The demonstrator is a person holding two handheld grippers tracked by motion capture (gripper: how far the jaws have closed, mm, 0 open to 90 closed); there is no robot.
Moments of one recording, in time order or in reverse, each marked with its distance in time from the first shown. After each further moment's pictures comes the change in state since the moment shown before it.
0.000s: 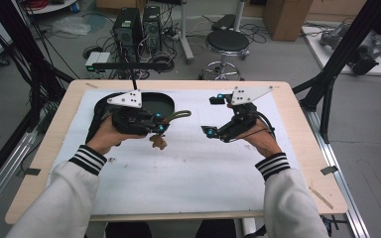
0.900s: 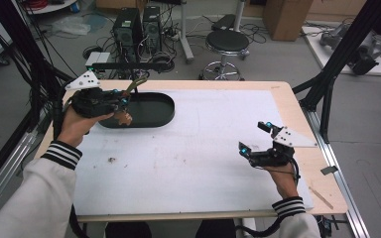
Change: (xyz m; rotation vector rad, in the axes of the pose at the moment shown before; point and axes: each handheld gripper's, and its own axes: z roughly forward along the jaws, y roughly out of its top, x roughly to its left) left arm 0.035 -0.009 -0.080 -0.055 0.440 -0.071; right arm 0.038 -0.119 -0.076 -0.152 -0.486 0.128
